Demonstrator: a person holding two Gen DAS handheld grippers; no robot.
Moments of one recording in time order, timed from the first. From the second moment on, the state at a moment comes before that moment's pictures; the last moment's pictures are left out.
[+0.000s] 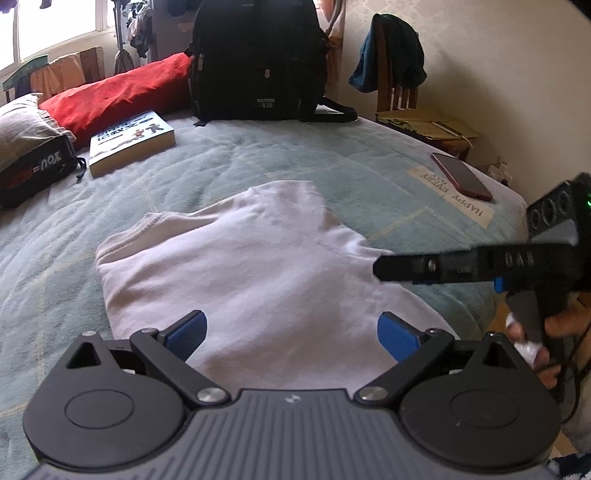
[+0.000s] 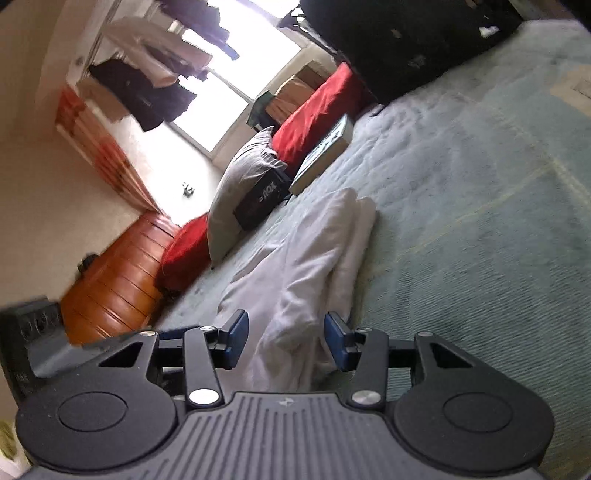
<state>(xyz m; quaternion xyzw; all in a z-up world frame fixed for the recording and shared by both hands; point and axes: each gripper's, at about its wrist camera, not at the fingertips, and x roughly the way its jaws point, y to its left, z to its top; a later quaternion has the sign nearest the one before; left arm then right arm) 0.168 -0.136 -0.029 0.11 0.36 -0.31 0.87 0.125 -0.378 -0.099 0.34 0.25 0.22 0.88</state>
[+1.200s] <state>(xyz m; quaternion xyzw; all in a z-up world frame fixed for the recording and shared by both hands) 0.144 -0.123 -0.017 0.11 0.35 -0.30 0.88 0.046 -0.378 -0.130 0.39 0.34 0.21 0.83</state>
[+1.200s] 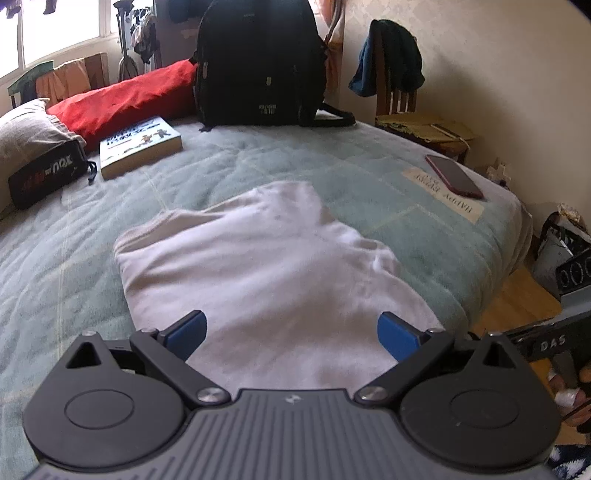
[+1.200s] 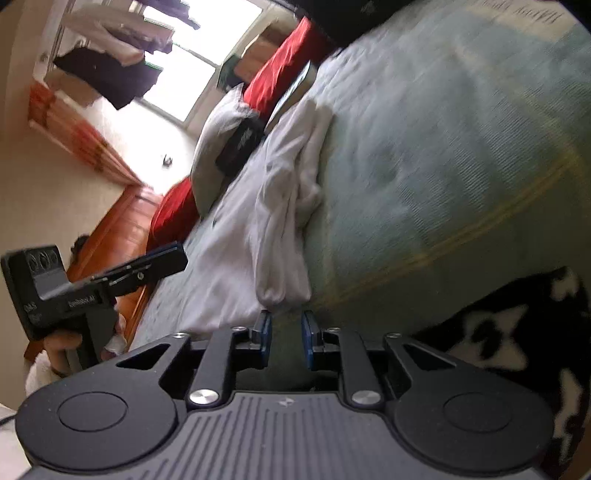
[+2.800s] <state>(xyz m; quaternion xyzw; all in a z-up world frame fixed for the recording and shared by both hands) 0.104 -0.076 -0.021 0.09 0.40 -0.31 0.86 0.061 -0.324 -0.028 0.16 0.25 0.18 0.94</state>
